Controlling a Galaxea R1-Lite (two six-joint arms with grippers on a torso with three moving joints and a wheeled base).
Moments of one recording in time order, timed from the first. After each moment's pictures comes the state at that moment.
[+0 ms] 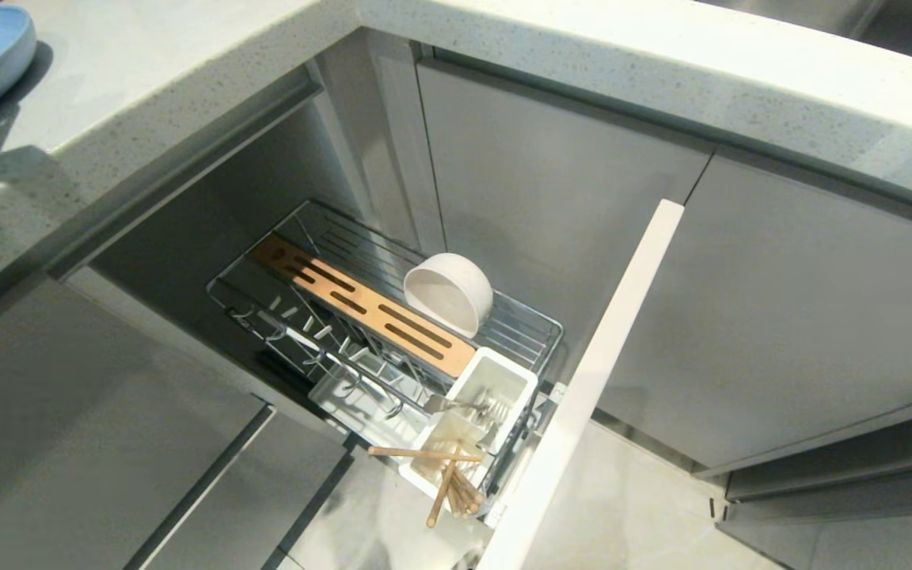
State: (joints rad) left arm -0.33 1.20 -1.44 0.05 0.58 -0.16; right arm 0.00 0.00 0.00 0.00 0.00 0.03
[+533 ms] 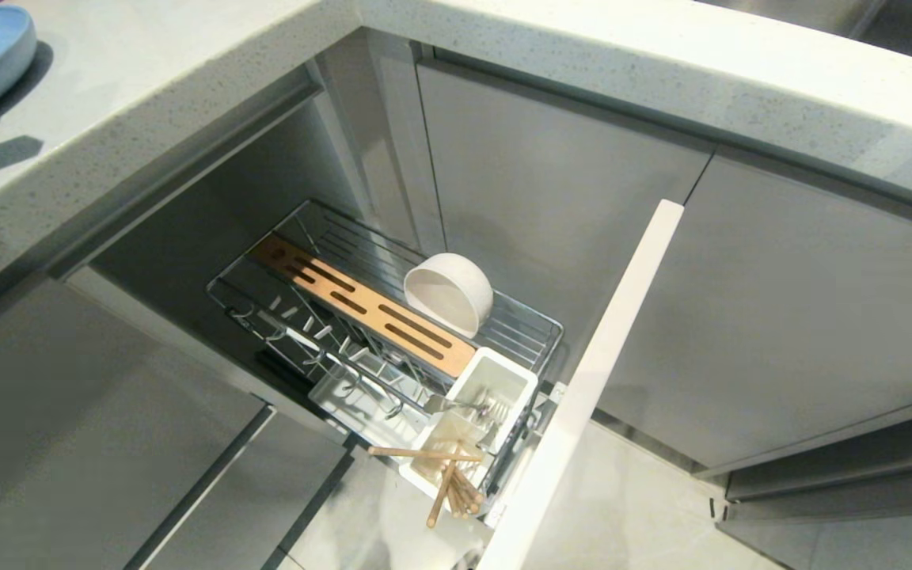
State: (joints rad) left arm -0.33 1.22 -1.45 -0.03 0.70 -0.12; right arm 0.00 0.00 0.00 0.00 0.00 0.03
